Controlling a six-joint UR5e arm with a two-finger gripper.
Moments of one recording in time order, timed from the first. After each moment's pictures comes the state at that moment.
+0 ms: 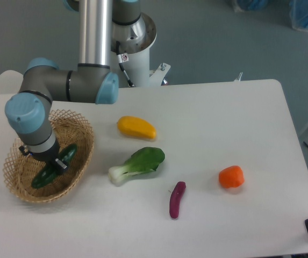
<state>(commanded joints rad) 1.98 -1.99 -1.62 -1.06 1.53 0.67</state>
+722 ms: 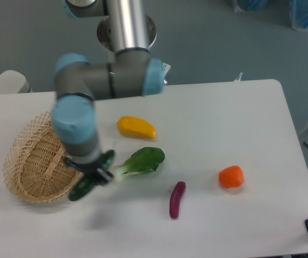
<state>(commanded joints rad) 2.29 -2.09 -1.38 -1.25 1.55 1.02</state>
